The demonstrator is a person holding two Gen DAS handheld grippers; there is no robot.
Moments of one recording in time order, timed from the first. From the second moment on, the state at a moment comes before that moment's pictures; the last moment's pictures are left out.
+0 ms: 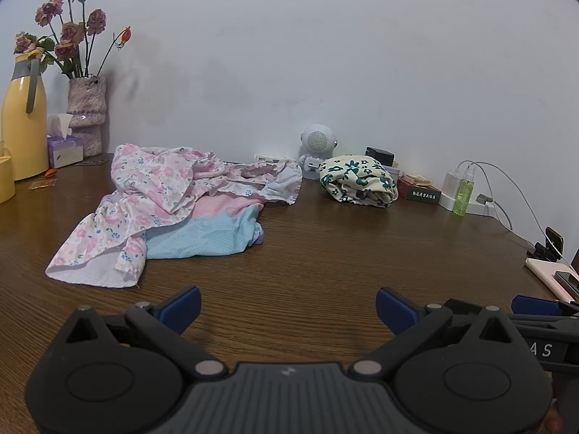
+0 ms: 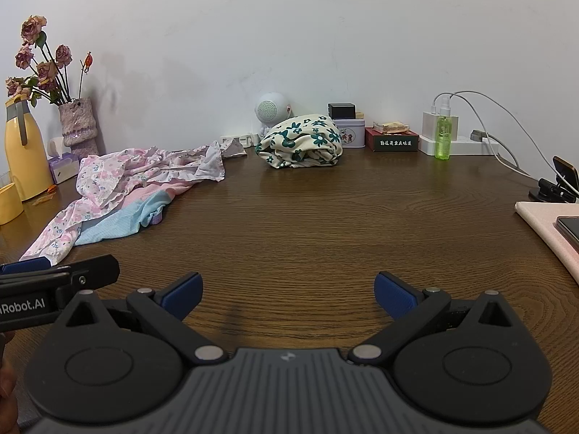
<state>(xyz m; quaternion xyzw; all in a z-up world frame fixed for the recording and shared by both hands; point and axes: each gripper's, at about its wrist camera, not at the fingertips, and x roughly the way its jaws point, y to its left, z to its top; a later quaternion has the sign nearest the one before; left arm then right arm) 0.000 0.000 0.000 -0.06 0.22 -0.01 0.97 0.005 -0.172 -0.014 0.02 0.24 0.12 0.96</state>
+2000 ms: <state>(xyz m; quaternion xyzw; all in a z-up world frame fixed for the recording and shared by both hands) 0.001 0.000 -0.001 -0.06 0.22 -0.02 0.97 0.004 -0.172 -0.015 0.02 0.25 0.12 0.96</state>
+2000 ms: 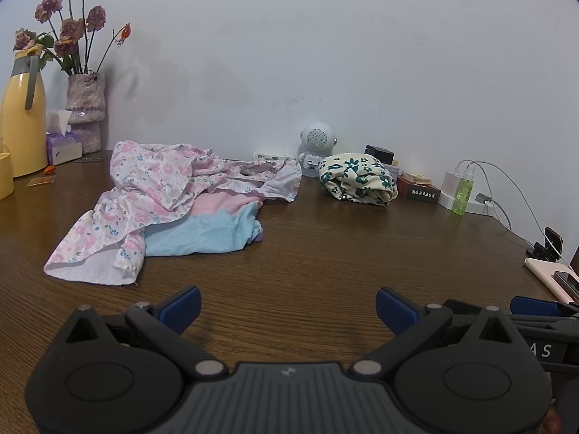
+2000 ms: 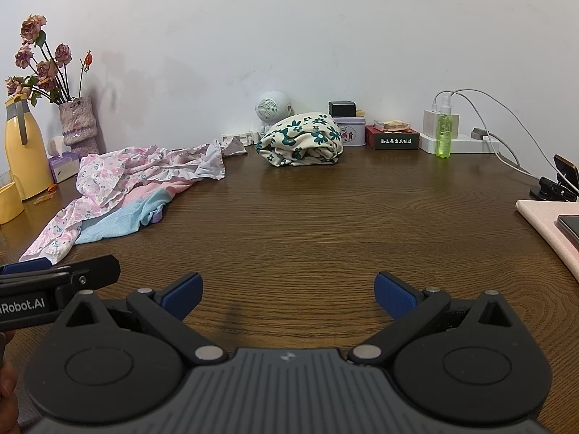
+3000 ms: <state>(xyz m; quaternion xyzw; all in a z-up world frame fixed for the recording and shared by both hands) 0.004 0.003 -0.002 -0.07 0.23 -0.03 0.97 0.010 -0.172 -0.015 0.02 0.25 0.13 0.96</state>
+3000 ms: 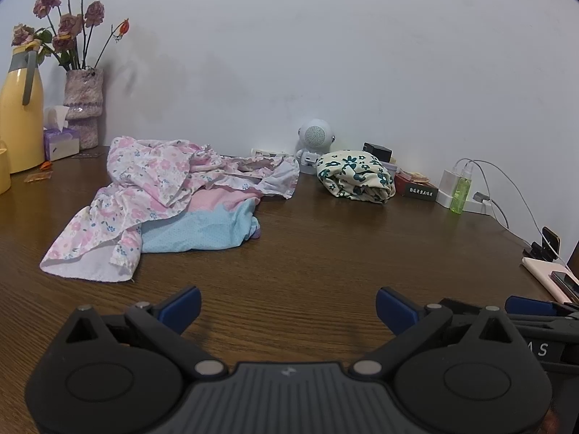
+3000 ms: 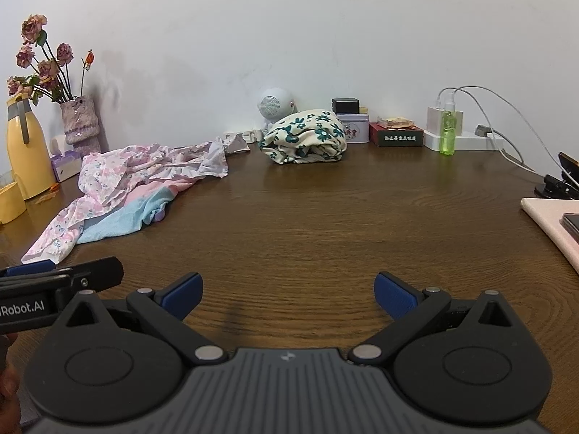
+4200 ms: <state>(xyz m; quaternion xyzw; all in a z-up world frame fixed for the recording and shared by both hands) 0.243 0.117 0.012 0.00 0.28 0.12 0.95 0.299 -0.013 -0.021 0.03 0.29 0.29 0.91</state>
